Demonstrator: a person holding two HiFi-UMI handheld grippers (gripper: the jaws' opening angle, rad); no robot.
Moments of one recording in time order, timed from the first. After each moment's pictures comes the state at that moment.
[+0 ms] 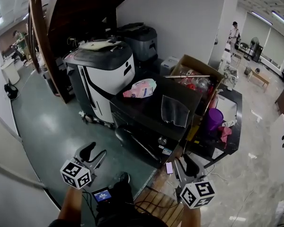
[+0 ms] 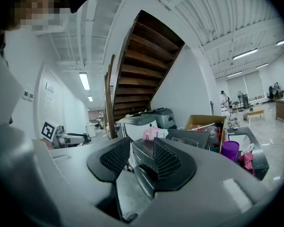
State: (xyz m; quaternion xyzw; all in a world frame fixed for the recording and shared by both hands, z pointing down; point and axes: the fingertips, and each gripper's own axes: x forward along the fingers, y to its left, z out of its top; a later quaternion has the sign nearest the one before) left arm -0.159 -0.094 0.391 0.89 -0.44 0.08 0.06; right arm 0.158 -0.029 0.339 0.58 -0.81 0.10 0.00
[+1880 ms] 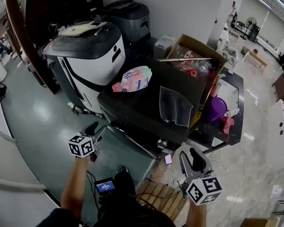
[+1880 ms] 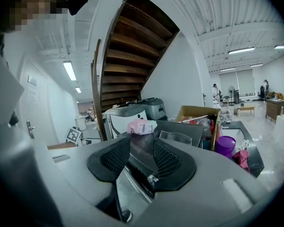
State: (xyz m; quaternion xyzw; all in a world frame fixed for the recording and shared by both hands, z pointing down) left arm -0.152 -0.338 0.529 0.88 -0.42 0.07 0.21; right arm 0.187 -0.146 0.378 0.61 -0.77 0.15 0.05
